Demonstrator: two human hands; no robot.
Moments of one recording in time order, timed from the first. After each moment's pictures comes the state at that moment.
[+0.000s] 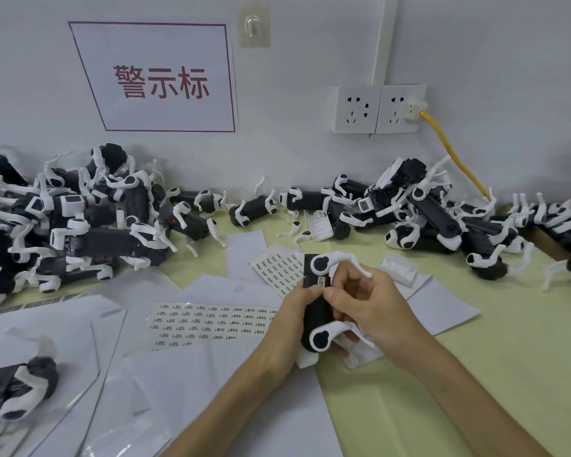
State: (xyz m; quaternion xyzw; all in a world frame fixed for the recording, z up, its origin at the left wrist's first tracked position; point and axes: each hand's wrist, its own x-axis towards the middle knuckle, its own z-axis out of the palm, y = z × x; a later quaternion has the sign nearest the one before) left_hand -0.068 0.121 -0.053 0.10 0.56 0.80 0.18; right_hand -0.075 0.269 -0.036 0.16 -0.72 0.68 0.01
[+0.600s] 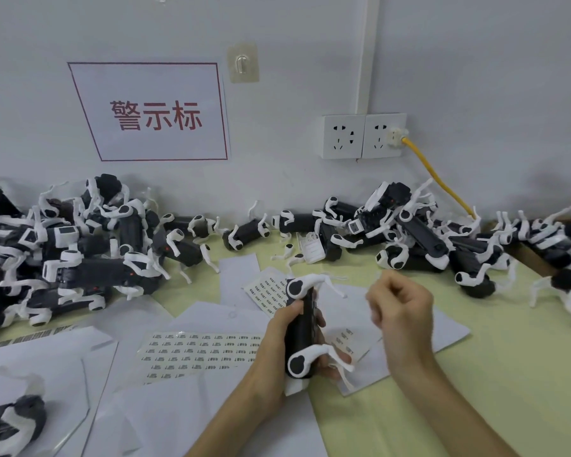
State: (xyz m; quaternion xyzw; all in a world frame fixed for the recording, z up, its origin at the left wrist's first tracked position) left_hand -0.072 0.117 -0.056 0.03 0.51 0.84 0.17; right_hand -0.079 0.280 -0.036 0.03 -0.66 0.70 0.27
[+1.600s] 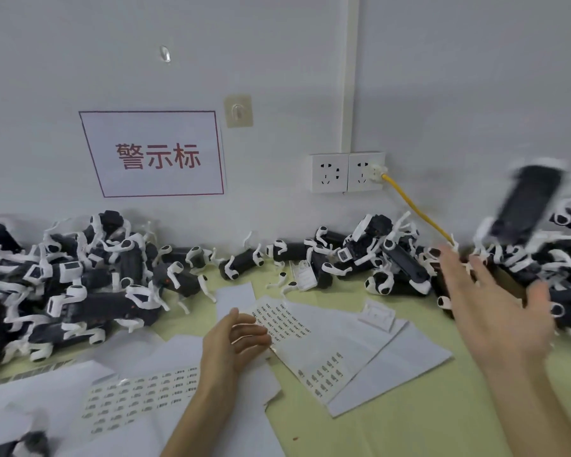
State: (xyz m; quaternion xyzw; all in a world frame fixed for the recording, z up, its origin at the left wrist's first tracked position) left_hand -0.101 0.068 -0.042 -0.11 0.53 0.84 -0.04; right_hand -0.084 0.410 -0.003 0.08 -0.08 0.98 0.14
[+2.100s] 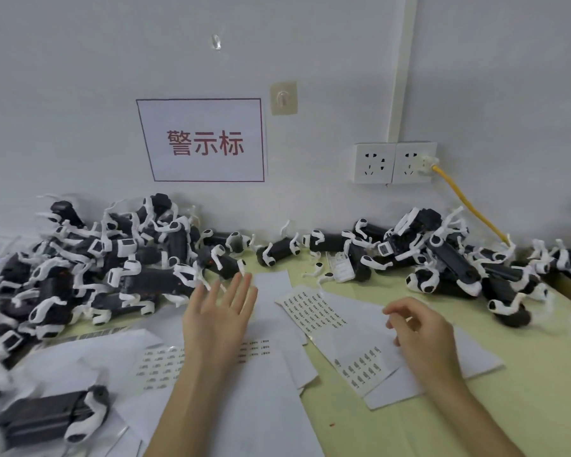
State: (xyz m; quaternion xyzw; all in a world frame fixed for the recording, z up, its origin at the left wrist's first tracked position) left_hand -0.119 0.003 -0.042 -0.06 0.18 0.98 -0.04; right_hand -0.095 0.295 -0.052 -0.04 -0.82 0.52 0.22
